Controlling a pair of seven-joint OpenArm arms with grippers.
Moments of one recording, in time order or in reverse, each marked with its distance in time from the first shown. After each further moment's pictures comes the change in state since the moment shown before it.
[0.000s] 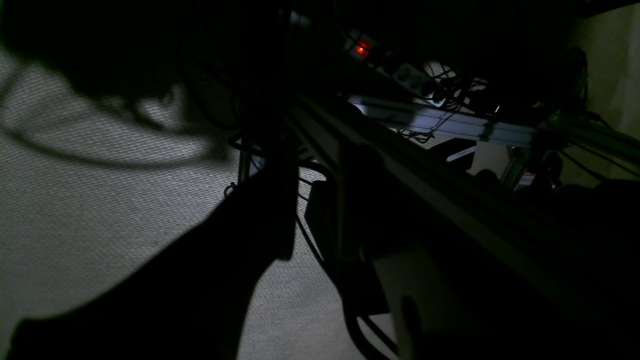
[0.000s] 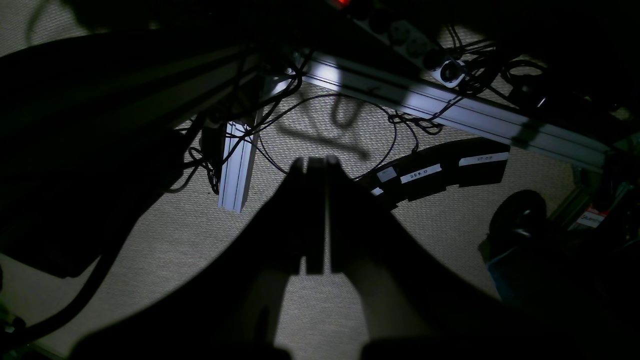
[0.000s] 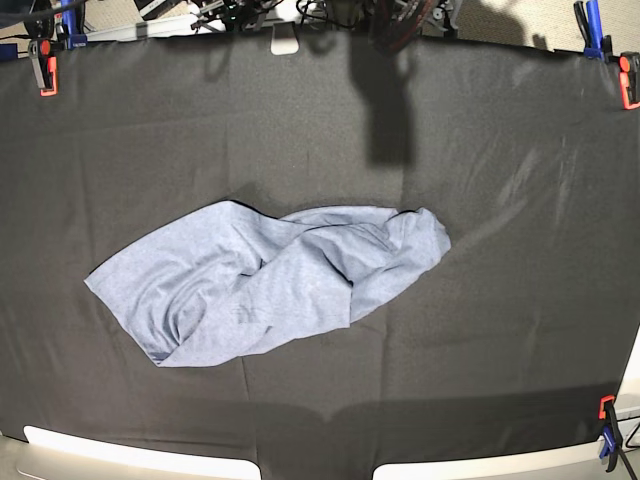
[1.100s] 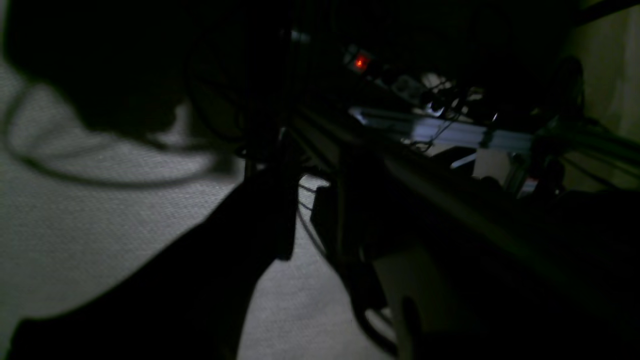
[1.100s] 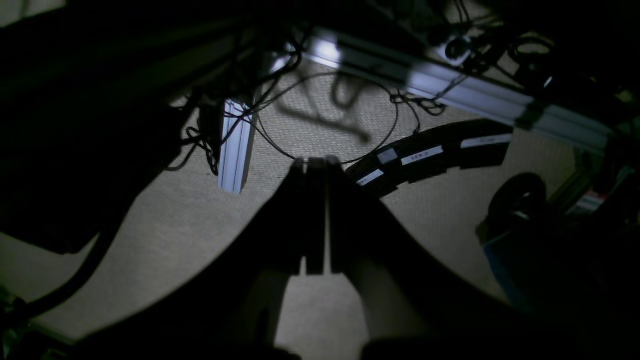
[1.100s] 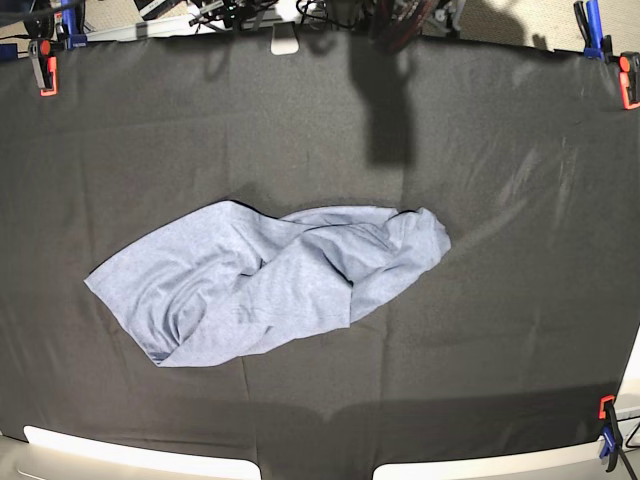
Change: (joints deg) left arm 6.4 0.0 0.0 11.0 0.0 0.0 1.5; right arm -3.5 0.4 0.0 7.1 0.0 0.0 -8.1
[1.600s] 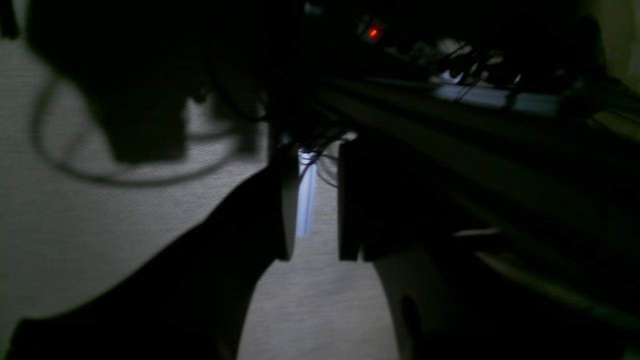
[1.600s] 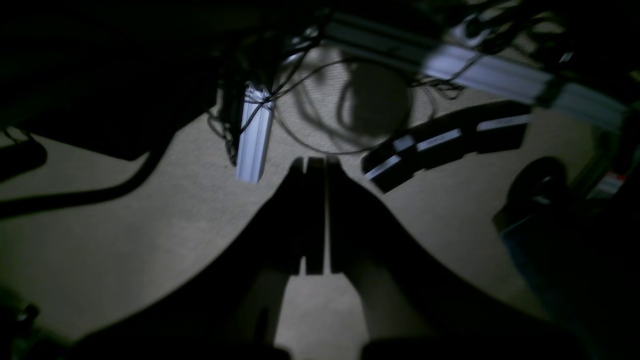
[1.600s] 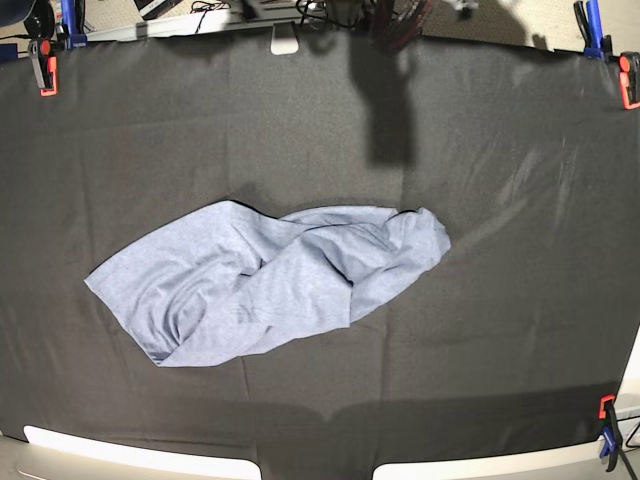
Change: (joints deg) left arm 14.1 -3.2 0.0 21.6 -0.1 -0.4 8.7; right arm -20.8 6.9 0.0 29.2 5.0 -3.0 -5.7
